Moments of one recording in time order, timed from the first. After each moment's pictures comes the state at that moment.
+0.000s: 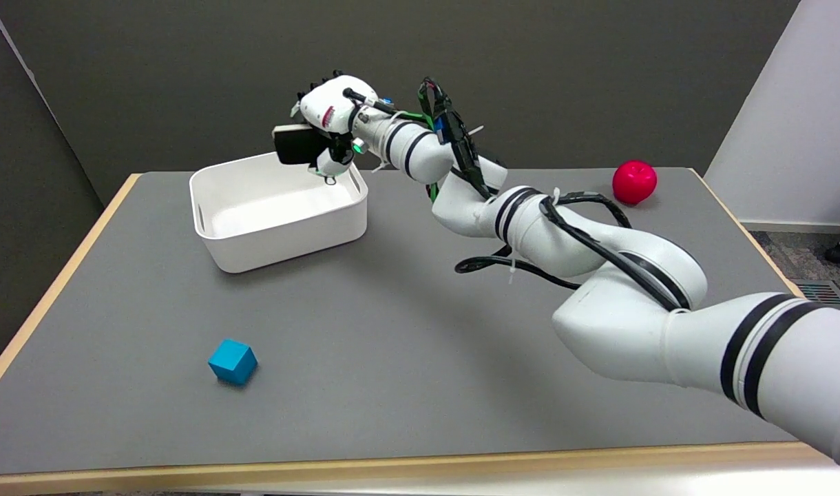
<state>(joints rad) 1.11 -1.59 -2.07 0.38 -0.52 0.24 0.73</state>
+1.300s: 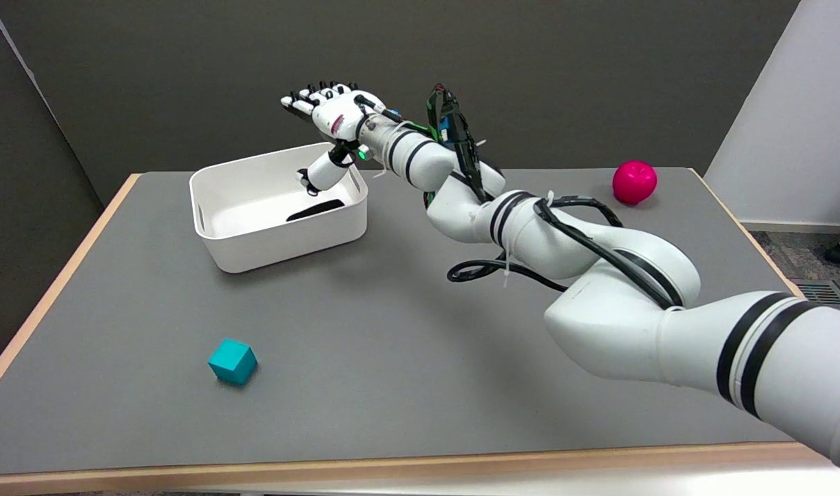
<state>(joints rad) 1.12 -1.62 -2.04 0.30 -0.38 0.21 0.66</state>
